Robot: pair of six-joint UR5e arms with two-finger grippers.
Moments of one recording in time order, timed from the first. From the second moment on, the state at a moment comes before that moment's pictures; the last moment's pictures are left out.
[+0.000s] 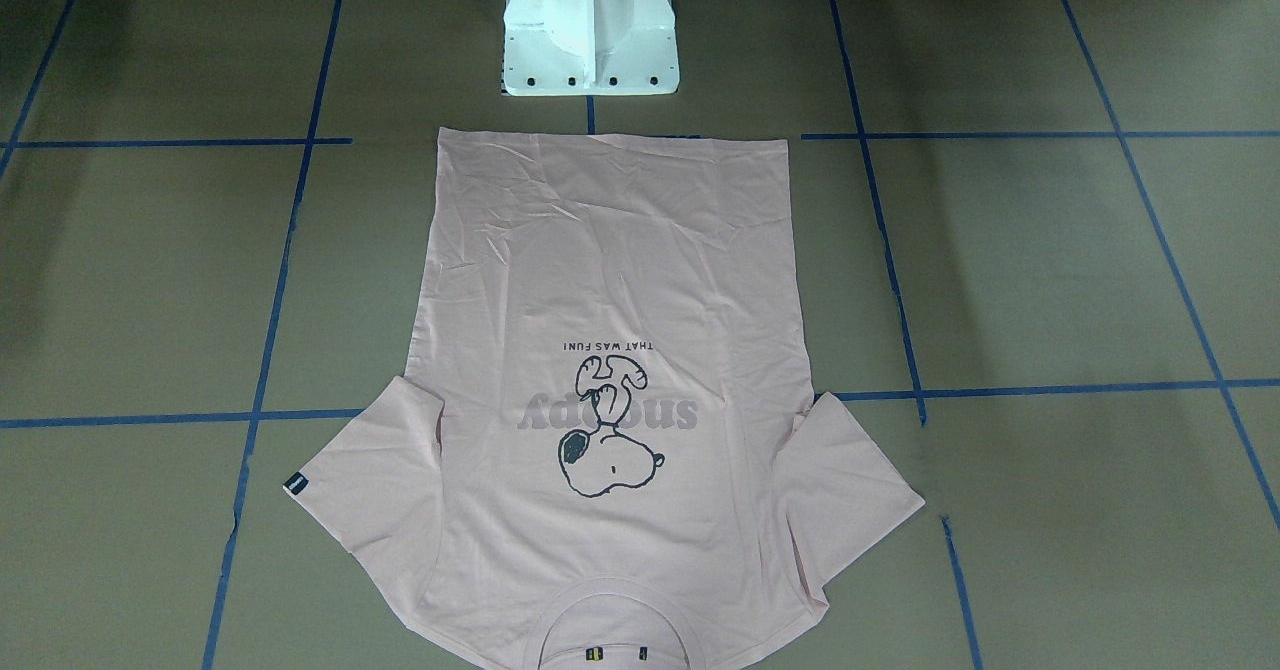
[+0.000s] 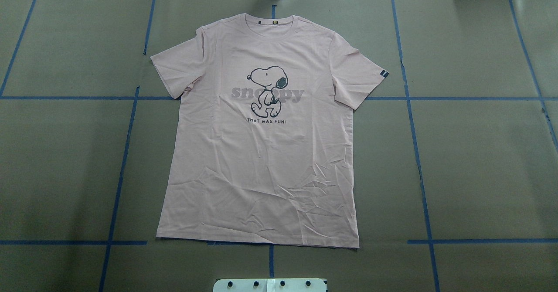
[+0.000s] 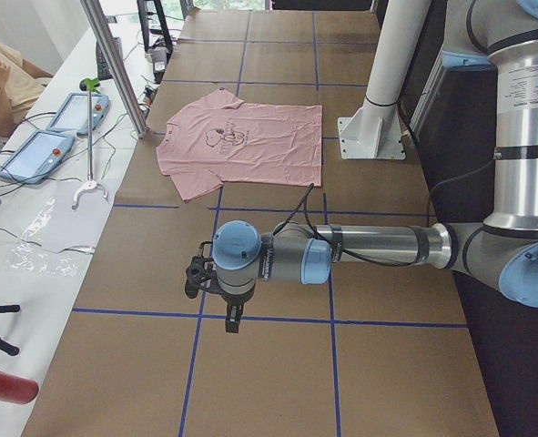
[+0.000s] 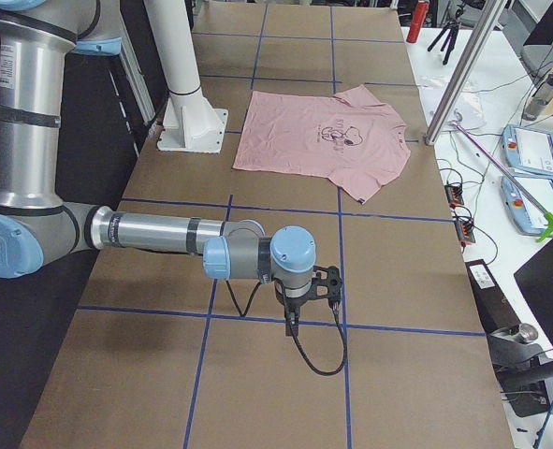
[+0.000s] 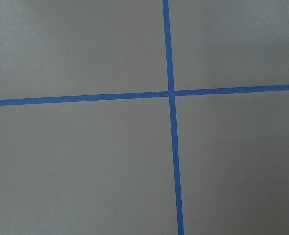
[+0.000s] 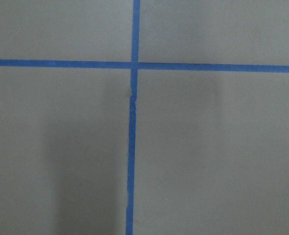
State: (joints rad) left arm -1.64 -1.48 -1.67 -1.64 -2.40 0.05; right arm 1.58 -1.72 1.69 -1.48 2.35 0.01
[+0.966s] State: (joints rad) left arm -1.63 -1.49 -1.67 -1.78 -2.40 0.05; right arm 1.54 -1.70 1.68 -1.21 2.35 0.03
